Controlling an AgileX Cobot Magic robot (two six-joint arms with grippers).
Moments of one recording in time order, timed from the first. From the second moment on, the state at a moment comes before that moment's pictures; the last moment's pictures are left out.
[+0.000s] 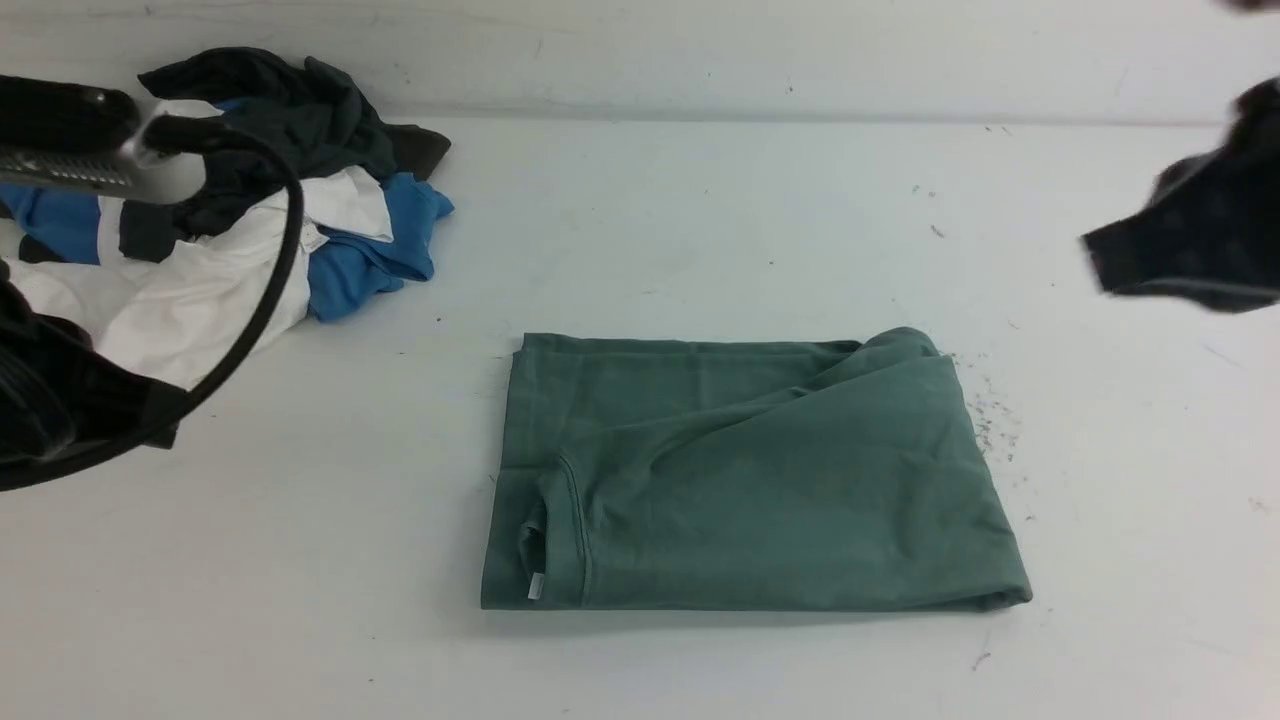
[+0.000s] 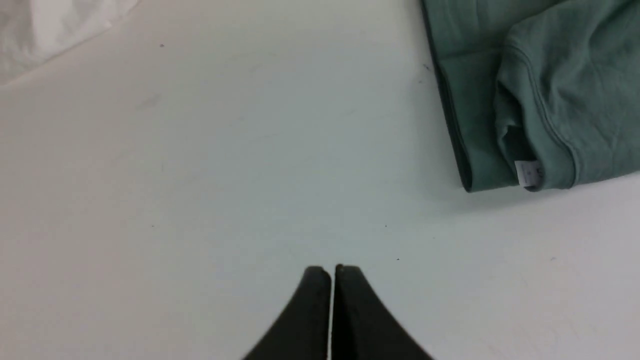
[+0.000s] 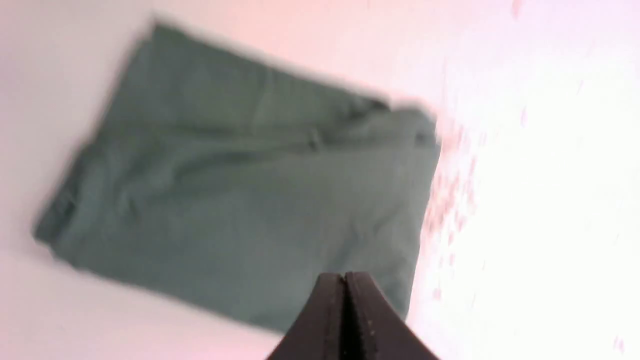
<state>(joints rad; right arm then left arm) 0.46 1.10 -1.27 -0.10 1.07 0.15 -0.22 1.01 -1.08 0.02 1.10 -0.07</state>
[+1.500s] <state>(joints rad) 0.46 0.06 -0.40 -0.49 0.34 0.50 -0.22 0.36 -0.59 -0.08 0.86 -0.06</state>
